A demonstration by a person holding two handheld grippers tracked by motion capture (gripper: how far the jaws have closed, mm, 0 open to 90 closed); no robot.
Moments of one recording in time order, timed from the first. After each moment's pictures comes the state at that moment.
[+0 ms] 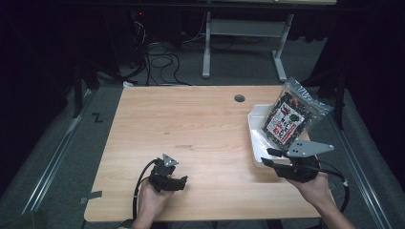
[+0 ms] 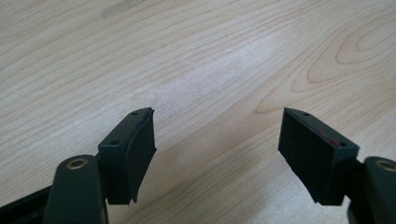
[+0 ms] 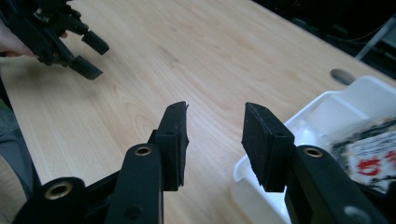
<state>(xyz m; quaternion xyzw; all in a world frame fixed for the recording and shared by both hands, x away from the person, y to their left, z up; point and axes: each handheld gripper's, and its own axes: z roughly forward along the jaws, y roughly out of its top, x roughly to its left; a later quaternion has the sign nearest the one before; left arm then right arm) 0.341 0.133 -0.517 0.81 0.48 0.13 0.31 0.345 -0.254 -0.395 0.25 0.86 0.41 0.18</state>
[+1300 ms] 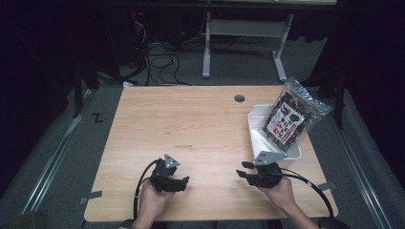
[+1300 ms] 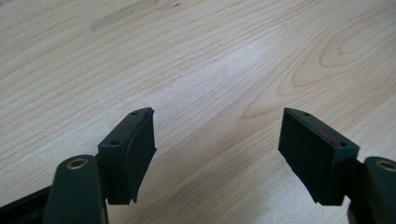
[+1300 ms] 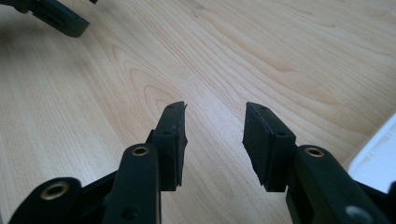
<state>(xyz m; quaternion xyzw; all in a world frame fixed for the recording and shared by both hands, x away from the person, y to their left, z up) 0.339 0.131 -0.515 0.81 0.47 0.13 0.32 0.368 -0.206 -0.488 0.28 0.87 0.39 0.12</state>
